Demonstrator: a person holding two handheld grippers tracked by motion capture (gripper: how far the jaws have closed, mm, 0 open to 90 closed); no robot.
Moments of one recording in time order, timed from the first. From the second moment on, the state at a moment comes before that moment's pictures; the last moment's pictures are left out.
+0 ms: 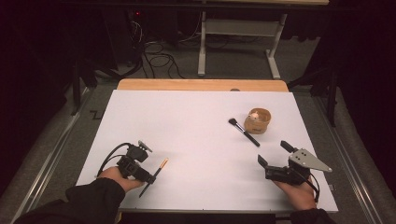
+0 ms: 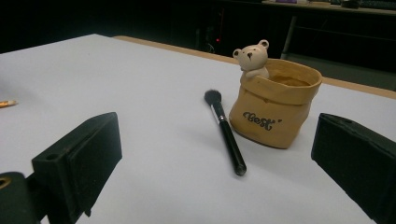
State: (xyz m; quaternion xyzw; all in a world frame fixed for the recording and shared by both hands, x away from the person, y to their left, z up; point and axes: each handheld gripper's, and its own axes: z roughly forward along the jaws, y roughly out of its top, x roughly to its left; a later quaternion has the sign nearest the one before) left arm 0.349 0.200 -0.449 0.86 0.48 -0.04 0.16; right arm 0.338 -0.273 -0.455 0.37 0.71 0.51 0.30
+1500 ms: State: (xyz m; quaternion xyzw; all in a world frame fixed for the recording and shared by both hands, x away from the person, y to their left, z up) left arm 0.343 0.186 -0.459 0.88 0.47 0.00 0.12; right arm 0.339 -0.275 -0.455 0.38 0.71 0.52 0.30
